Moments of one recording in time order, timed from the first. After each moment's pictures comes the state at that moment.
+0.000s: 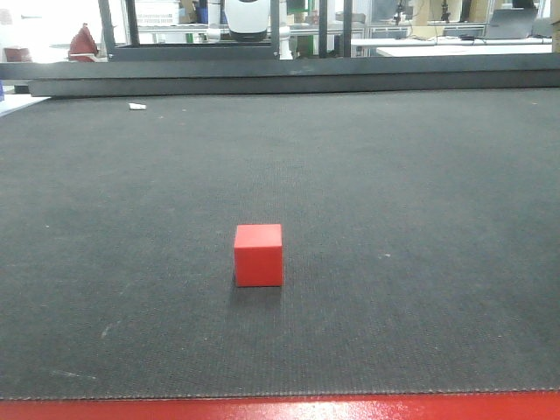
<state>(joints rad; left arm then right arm) -0.04 -0.01 0.03 -0.10 -0.04 0.05 0.20 0.91 -0.61 0.04 0.63 0.21</state>
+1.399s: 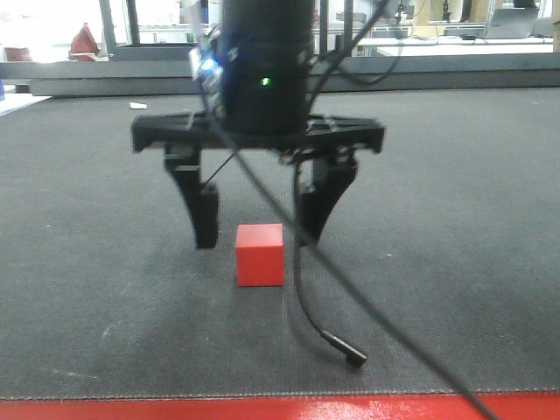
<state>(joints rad) -0.04 -0.01 0.03 -0.10 -0.04 0.05 0.77 1.99 -1.65 0.01 1.13 0.73</state>
